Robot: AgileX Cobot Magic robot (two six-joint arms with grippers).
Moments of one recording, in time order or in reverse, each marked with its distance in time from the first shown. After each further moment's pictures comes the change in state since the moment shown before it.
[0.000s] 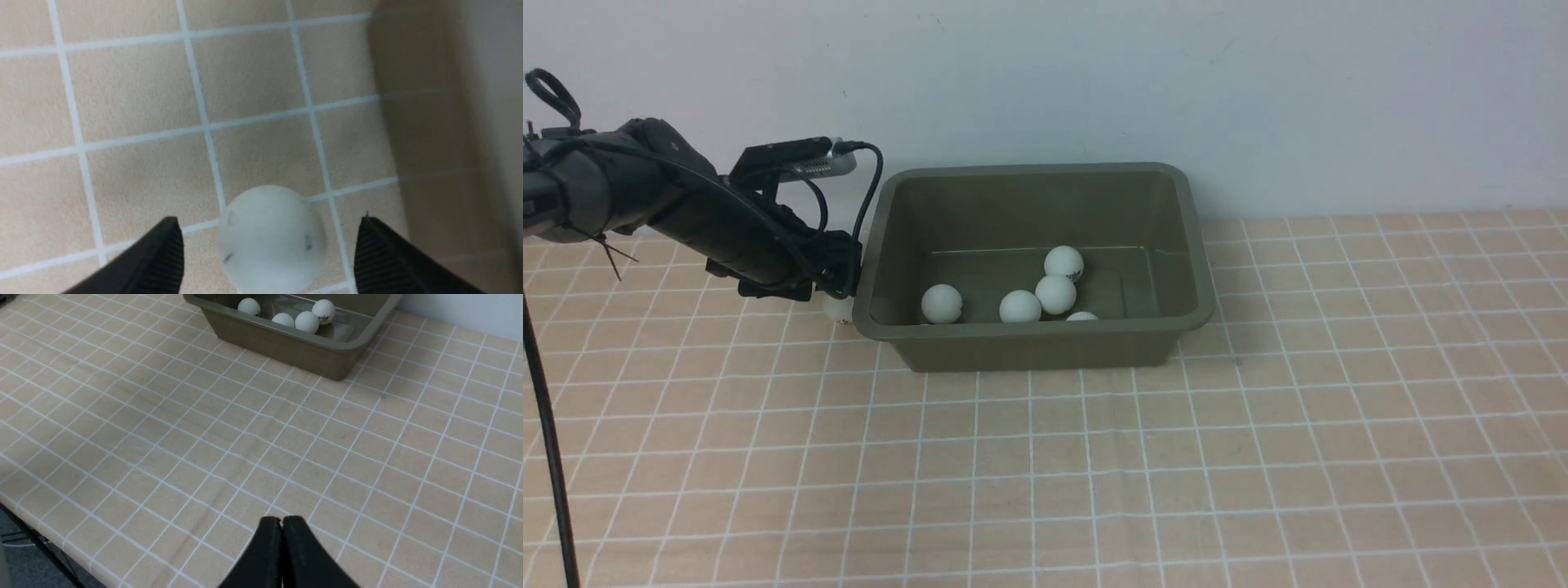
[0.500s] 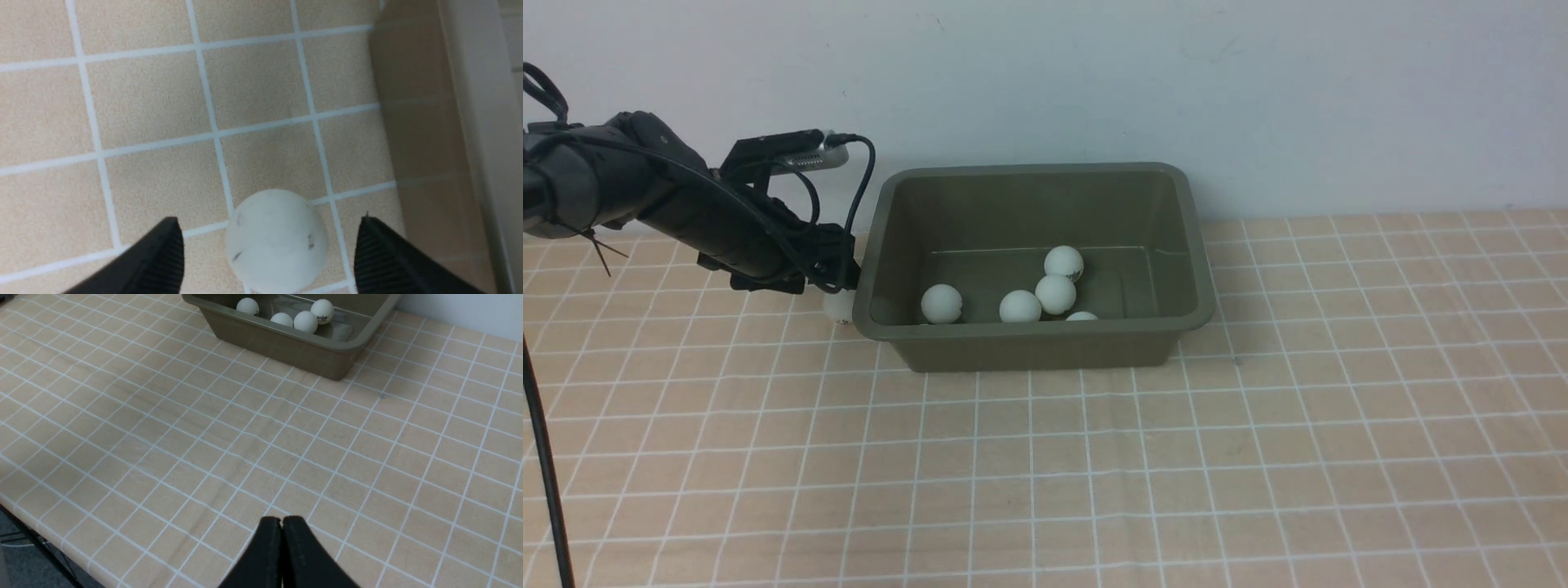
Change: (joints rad) right arm 0.000 0.000 0.000 -0.002 0.000 0.001; left arm 0.010 -0.027 0.000 -0.001 0.003 0.006
